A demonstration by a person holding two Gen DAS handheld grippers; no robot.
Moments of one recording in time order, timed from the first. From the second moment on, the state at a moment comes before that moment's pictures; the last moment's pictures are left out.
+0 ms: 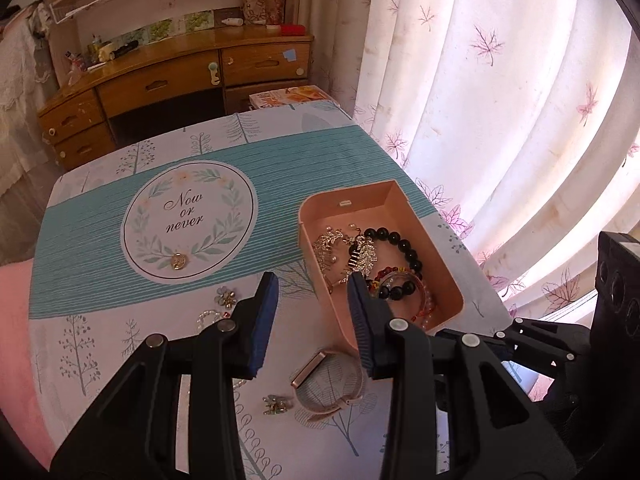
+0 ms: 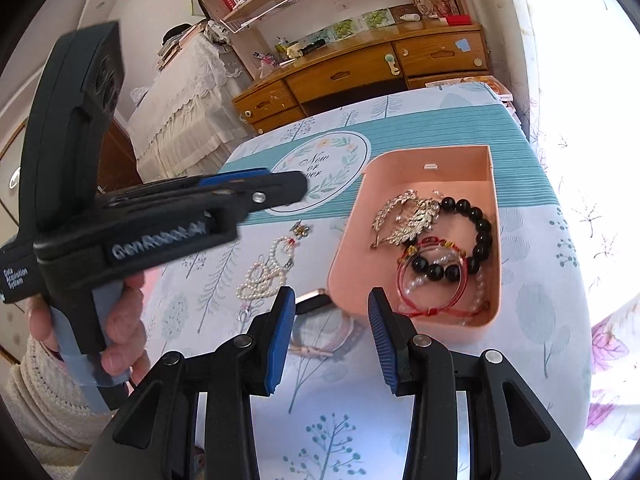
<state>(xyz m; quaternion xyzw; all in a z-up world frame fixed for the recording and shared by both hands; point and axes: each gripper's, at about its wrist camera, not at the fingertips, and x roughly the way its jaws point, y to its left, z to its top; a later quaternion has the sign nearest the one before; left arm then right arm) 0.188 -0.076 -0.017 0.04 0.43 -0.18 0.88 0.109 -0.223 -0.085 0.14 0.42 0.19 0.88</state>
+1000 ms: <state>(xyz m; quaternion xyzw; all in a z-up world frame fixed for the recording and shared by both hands) 0.080 0.056 -0.010 0.00 0.38 -0.09 0.92 0.067 -0.160 -0.079 0.10 0.45 0.19 0.87</state>
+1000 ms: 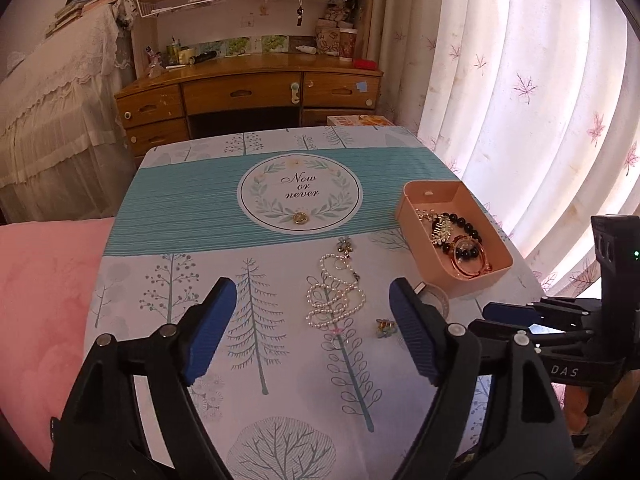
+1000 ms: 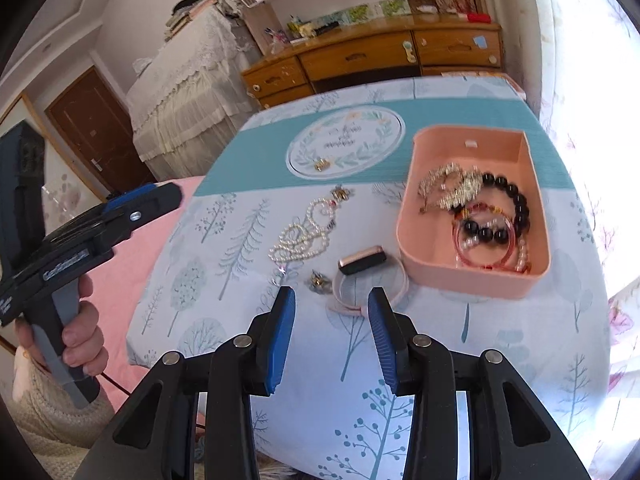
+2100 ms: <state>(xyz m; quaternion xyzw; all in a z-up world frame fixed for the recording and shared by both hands) 0.159 0.044 -0.107 0.05 0.48 -0.16 0.86 0.125 -0.141 -0.165 0.10 0.51 0.09 0.85</state>
